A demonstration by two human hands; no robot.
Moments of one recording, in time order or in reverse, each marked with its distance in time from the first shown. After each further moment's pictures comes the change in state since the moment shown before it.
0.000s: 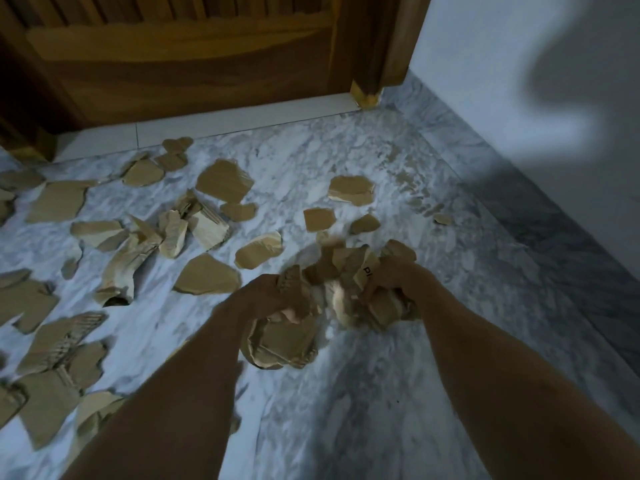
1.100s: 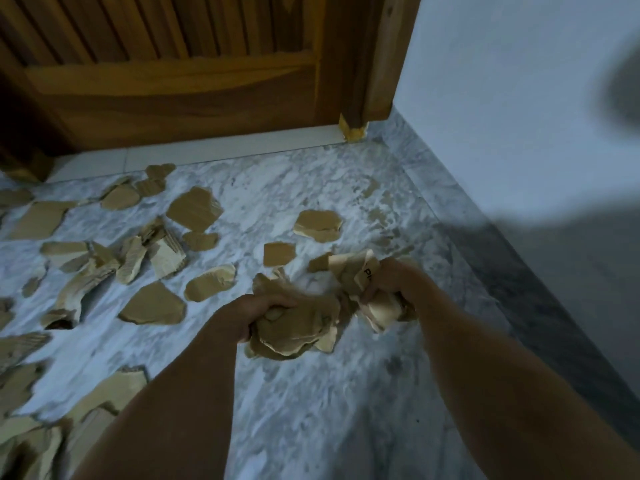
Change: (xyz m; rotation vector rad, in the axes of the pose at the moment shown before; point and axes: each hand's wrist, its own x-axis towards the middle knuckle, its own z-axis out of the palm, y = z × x) left_hand 0.046 0.095 0.053 -0.727 0.081 -0.287; right_hand 0.045 0.039 -0.131 -0.054 -0.022 -0.065
